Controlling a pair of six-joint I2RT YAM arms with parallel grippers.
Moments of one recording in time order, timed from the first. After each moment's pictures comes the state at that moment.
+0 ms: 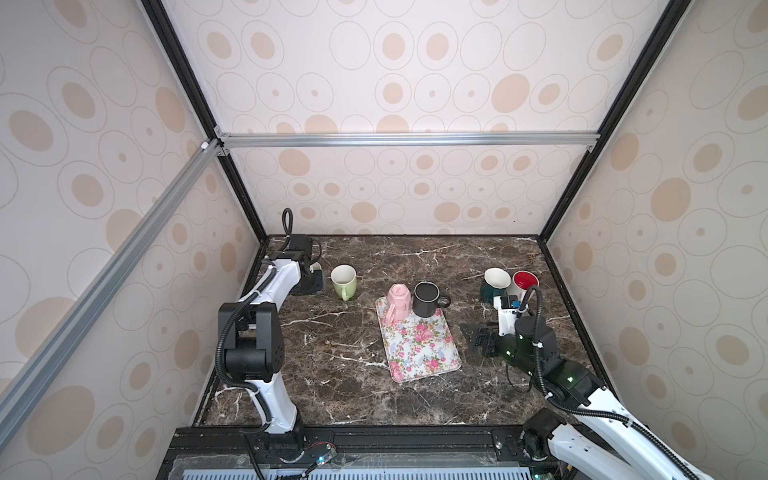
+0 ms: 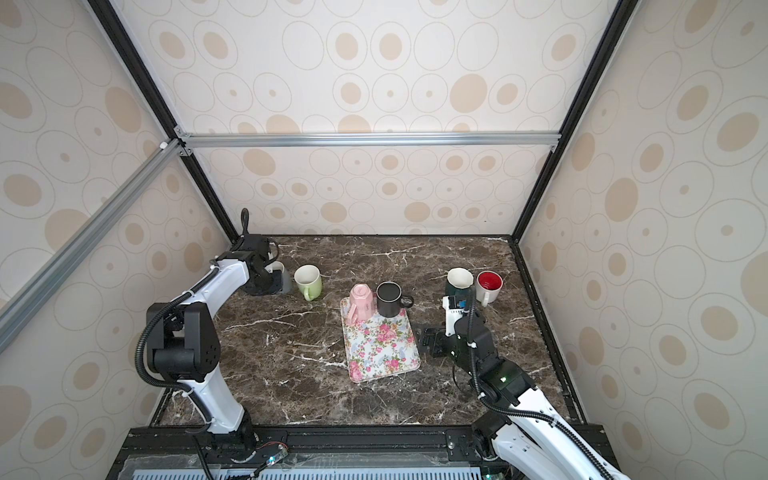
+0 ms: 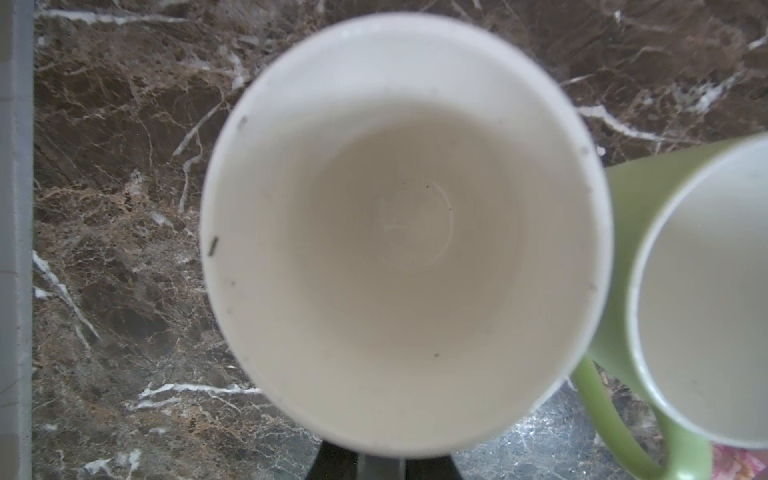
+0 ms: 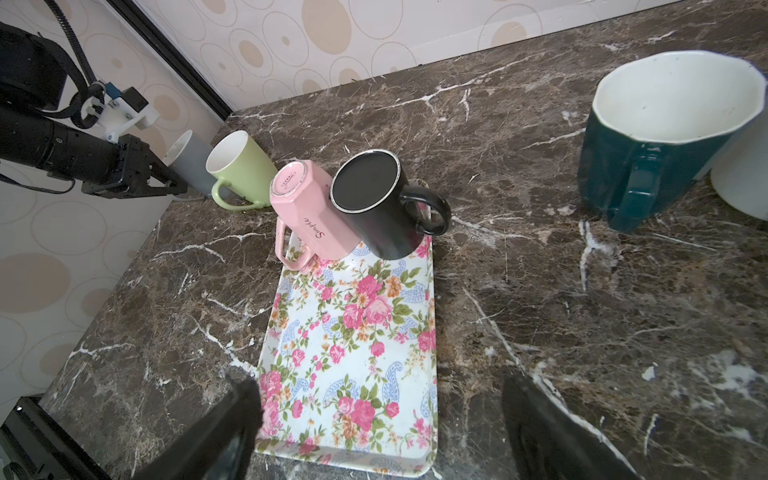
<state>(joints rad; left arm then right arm) -0.01 1.83 1.45 -0.83 -0.08 -0.15 0.55 0.66 0.57 -0.40 0.04 0.47</state>
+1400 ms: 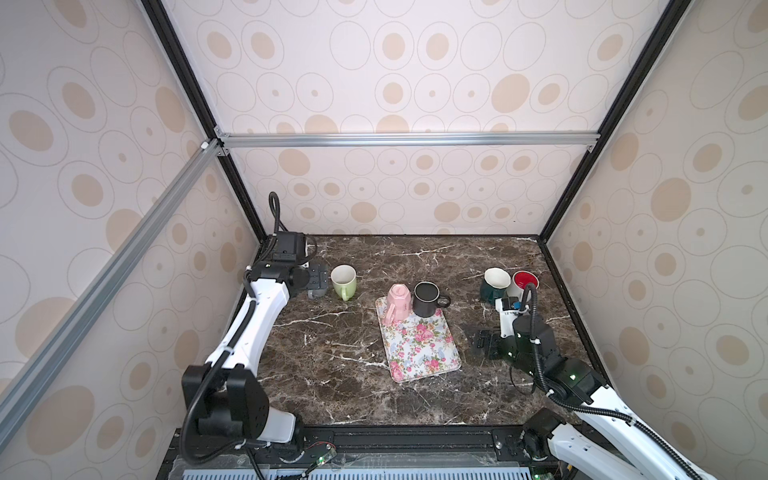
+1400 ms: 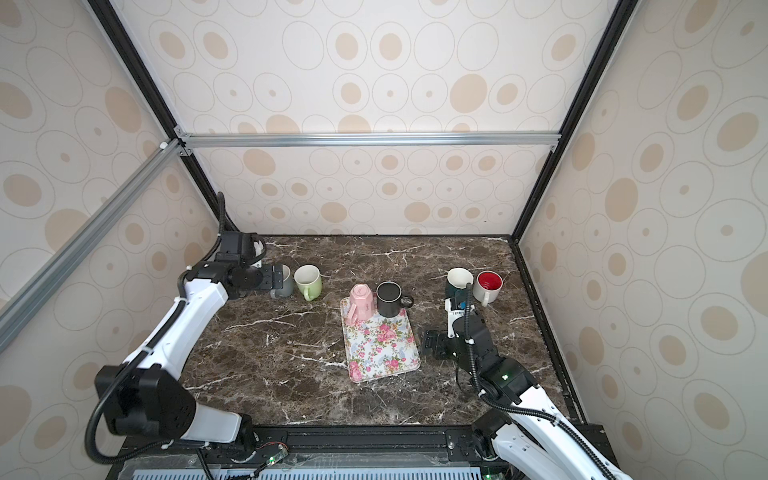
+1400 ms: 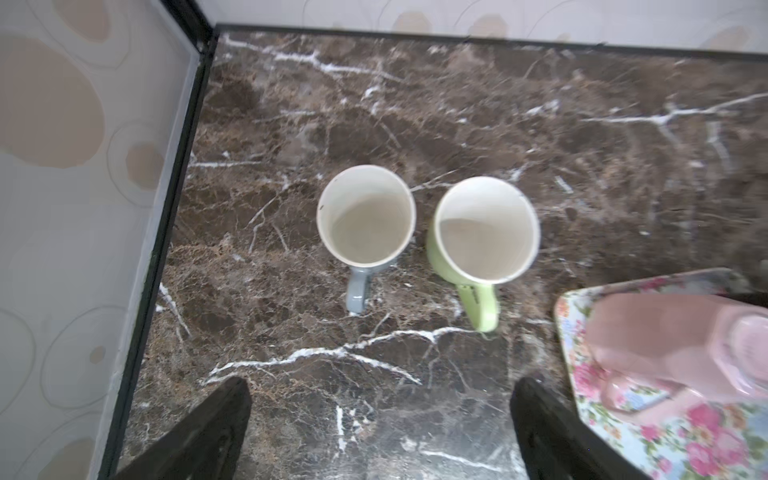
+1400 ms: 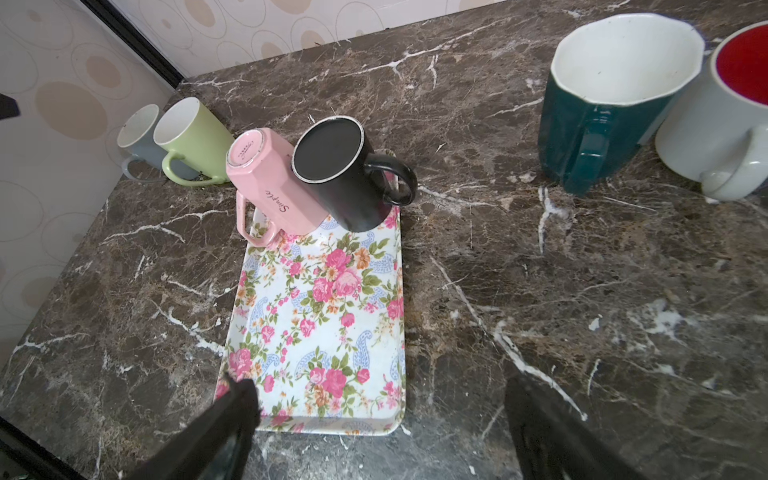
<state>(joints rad) -0.14 1.32 1.27 -0.76 -0.11 -0.14 0.55 0.66 0.62 -0.58 0.08 0.46</state>
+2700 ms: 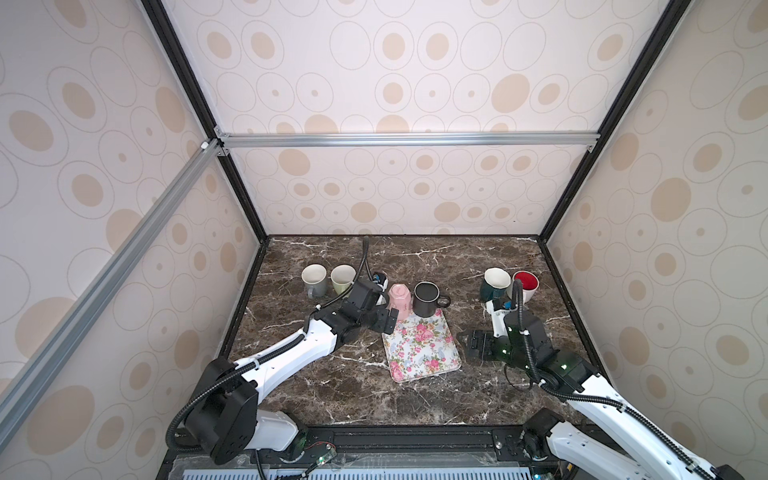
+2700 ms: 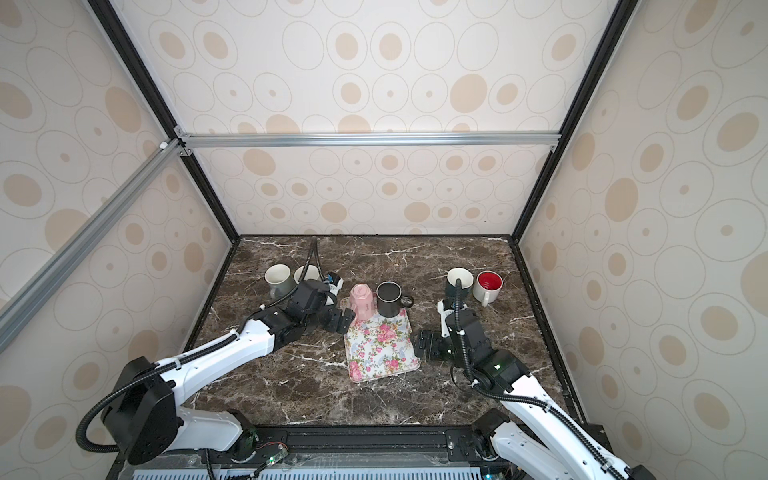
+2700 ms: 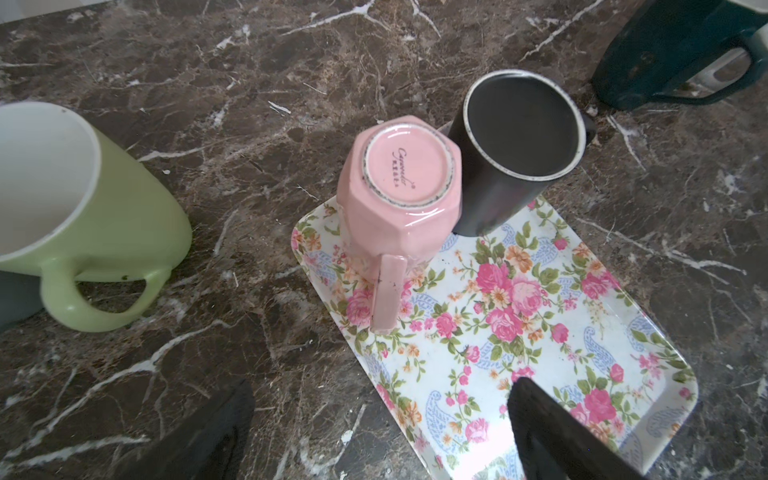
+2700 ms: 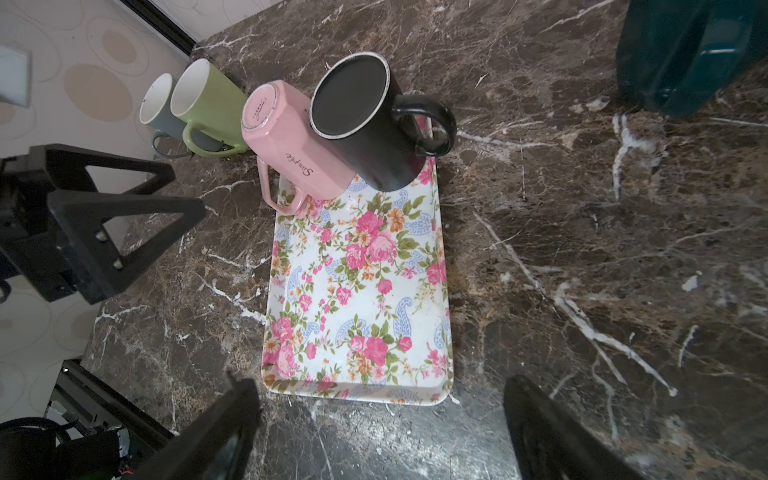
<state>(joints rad) -0.67 1.41 0.92 -0.33 -0.11 -0.23 0.55 0.78 0.65 -0.56 -0.05 0.58</state>
